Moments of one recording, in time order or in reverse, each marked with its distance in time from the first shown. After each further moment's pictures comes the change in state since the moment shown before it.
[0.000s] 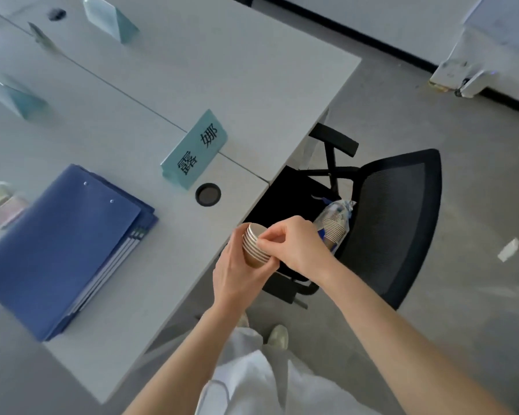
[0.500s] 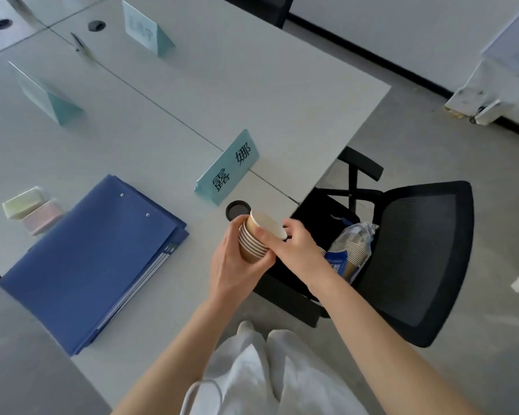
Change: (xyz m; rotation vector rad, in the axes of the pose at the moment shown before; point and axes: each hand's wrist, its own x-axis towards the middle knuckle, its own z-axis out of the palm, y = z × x) left_hand 0.053 -0.019 -0.077 -0.081 0.087 0.068; right_hand 0.053 -0.048 0.053 0.283 0.067 0.280
